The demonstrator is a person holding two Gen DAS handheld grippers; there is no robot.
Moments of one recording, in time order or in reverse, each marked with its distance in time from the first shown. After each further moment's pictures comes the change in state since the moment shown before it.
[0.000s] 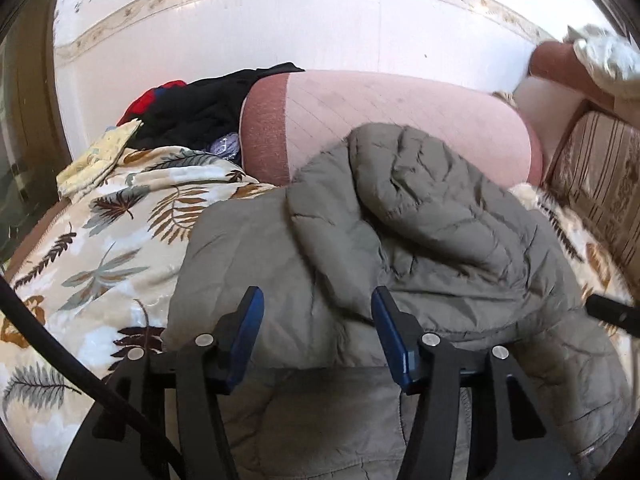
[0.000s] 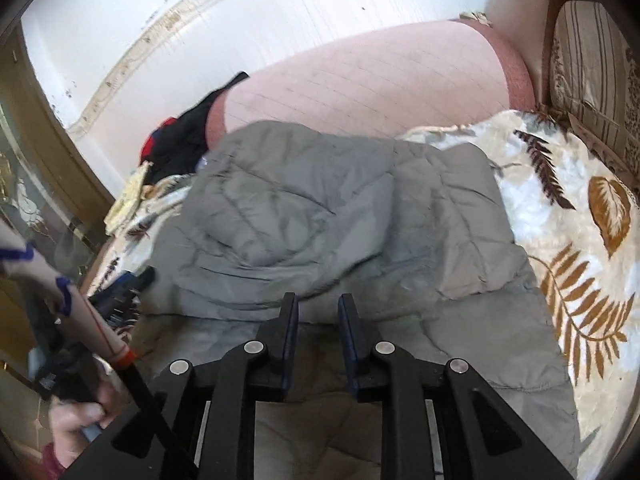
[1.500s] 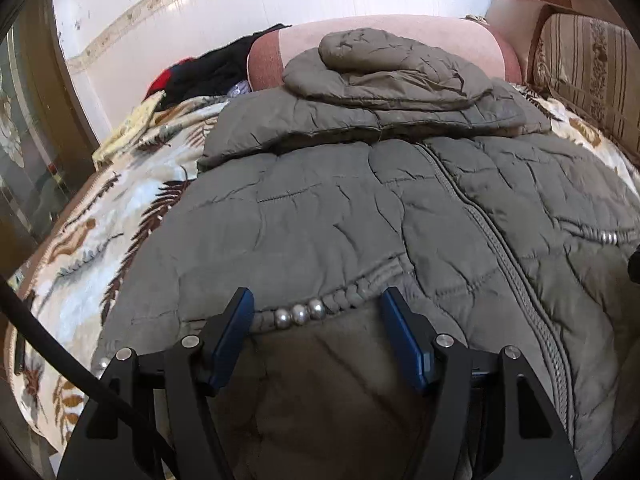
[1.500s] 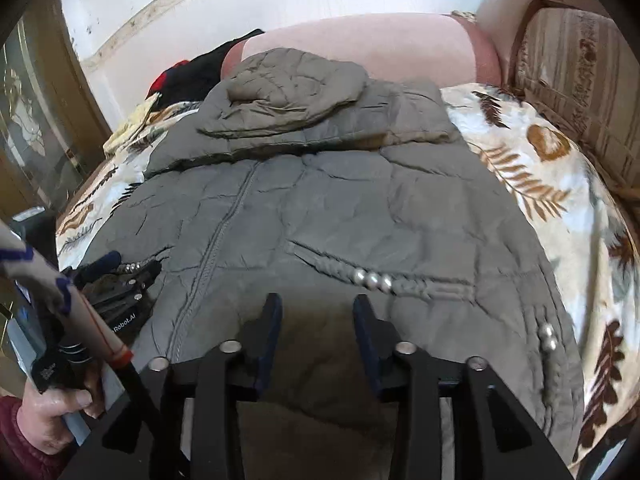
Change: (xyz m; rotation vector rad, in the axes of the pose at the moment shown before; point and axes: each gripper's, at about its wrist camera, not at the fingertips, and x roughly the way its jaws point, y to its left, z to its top) left arm -0.094 -0.033 -0.162 0.140 0.106 0.126; right arm -0.085 0.011 -0.162 -0.120 0.076 -0.129
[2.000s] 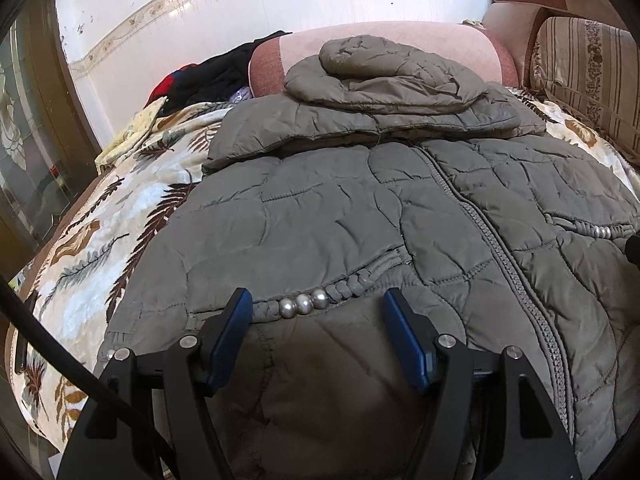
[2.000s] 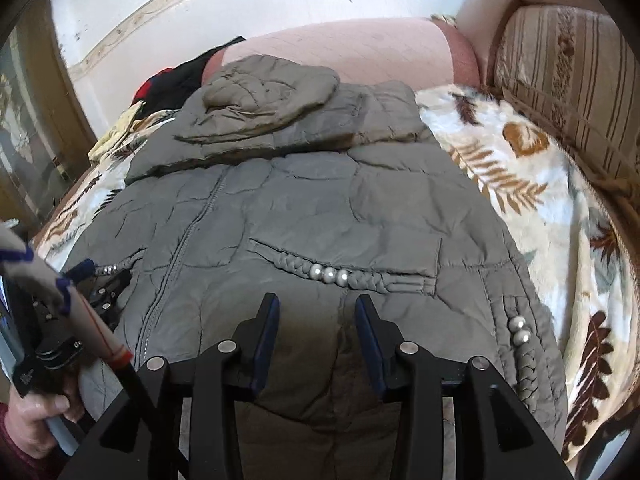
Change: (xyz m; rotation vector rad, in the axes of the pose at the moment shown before) left arm -0.009 0.003 -0.006 -0.001 -0.019 -0.007; right arm -0.003 -0.011 -0.003 -0.003 -0.044 -0.053
